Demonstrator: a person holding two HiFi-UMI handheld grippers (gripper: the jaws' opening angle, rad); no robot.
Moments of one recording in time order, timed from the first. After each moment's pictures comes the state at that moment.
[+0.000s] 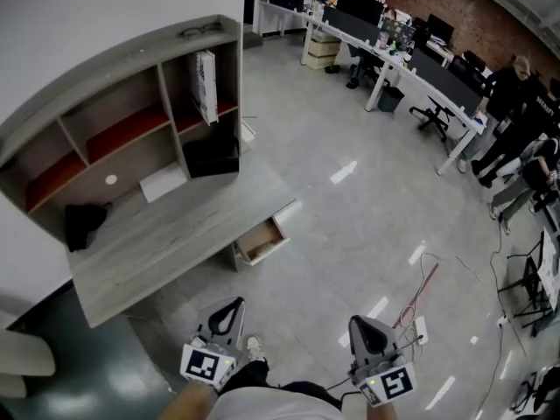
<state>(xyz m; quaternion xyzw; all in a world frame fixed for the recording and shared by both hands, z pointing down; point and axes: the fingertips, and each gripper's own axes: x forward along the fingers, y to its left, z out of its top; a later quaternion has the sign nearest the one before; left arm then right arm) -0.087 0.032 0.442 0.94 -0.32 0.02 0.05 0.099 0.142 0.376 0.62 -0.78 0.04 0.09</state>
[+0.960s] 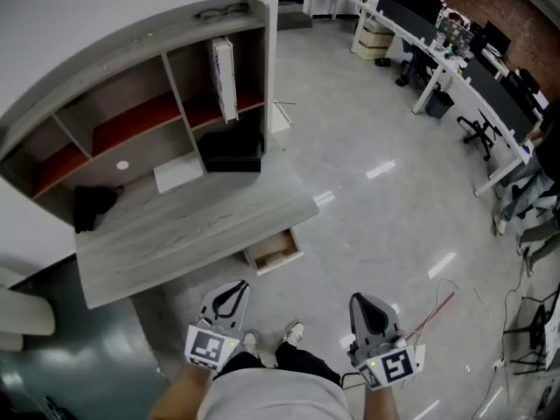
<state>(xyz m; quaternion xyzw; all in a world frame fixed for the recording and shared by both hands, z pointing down) -0.023 -0.091 0.472 0.91 -0.40 0.09 0.06 0.175 -0.035 0.392 0.55 -0.83 0.05 0.06</state>
